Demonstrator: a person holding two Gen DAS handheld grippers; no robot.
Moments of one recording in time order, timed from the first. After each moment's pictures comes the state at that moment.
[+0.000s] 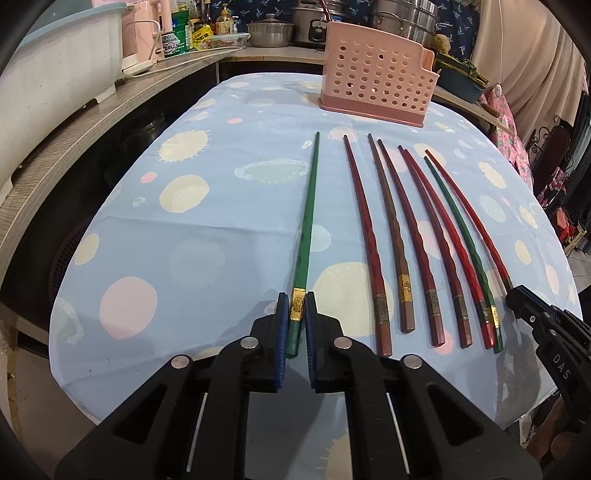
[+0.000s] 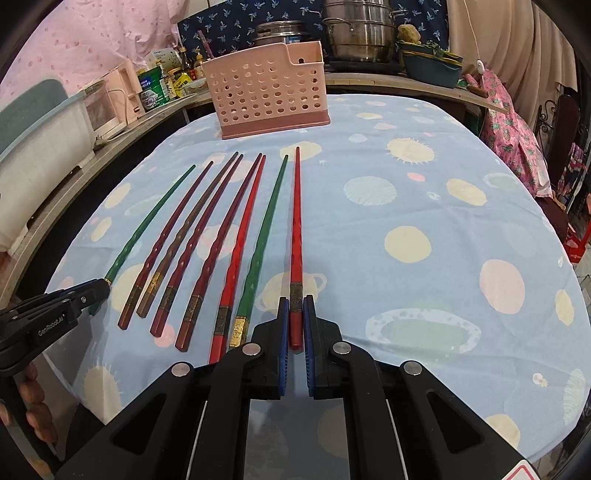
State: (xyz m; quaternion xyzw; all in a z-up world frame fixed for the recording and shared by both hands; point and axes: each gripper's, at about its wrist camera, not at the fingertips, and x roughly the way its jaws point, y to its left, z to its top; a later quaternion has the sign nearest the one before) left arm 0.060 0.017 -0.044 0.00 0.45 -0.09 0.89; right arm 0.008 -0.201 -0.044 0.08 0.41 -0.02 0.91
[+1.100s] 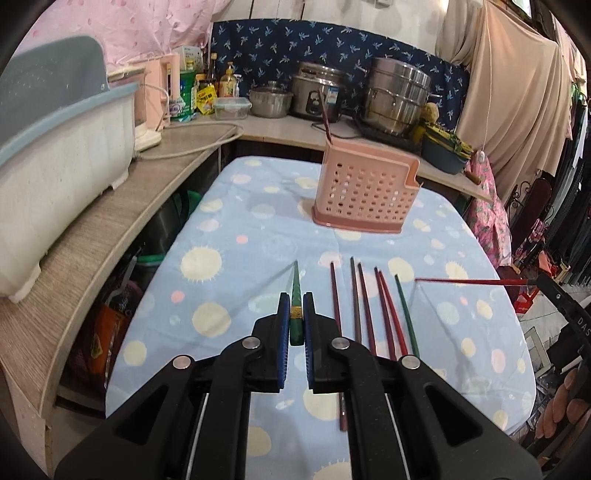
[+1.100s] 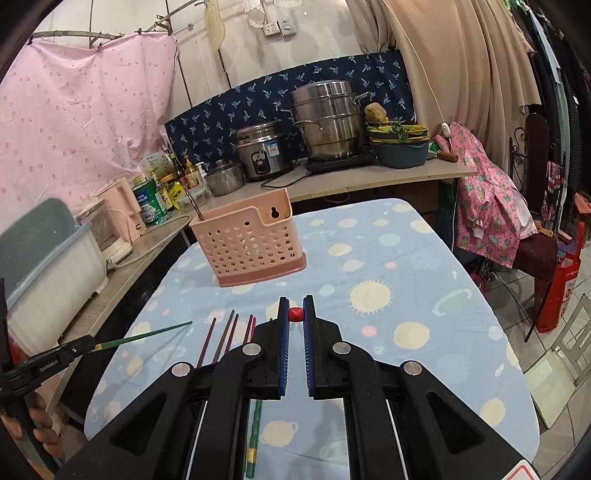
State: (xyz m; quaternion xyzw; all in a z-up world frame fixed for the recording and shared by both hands) left arm 0.087 0.037 0.081 -0.04 0.36 -0.10 0.93; right arm 0.020 -0.267 0.089 0.15 0.25 -0.04 0.96
